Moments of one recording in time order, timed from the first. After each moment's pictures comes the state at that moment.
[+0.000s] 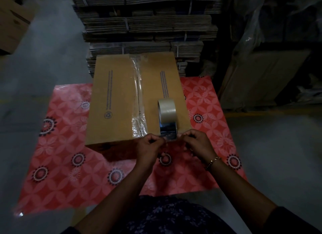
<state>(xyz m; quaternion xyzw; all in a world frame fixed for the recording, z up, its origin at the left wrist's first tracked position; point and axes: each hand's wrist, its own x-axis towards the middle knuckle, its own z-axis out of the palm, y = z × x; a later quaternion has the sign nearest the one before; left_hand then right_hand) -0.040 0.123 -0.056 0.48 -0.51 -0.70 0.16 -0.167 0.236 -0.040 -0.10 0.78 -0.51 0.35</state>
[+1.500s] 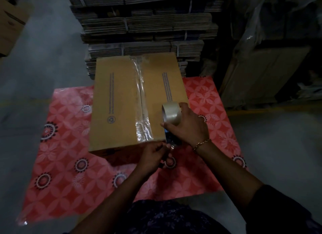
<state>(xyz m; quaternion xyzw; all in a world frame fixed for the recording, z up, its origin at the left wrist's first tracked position) -0.024 0.105 -0.045 0.37 -0.60 -0.71 0.00 -0.174 0.164 0.004 -0.32 0.91 -0.22 0.14</state>
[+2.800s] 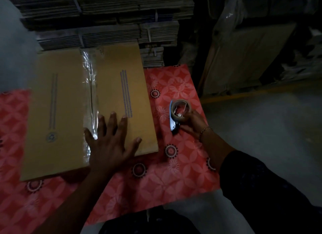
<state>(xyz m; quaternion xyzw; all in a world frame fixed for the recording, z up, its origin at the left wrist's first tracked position) -0.095 0.075 -0.082 0.33 -0.94 -0.06 -0.02 -0.362 0.251 -0.165 0.14 0.66 -0.60 0.42</state>
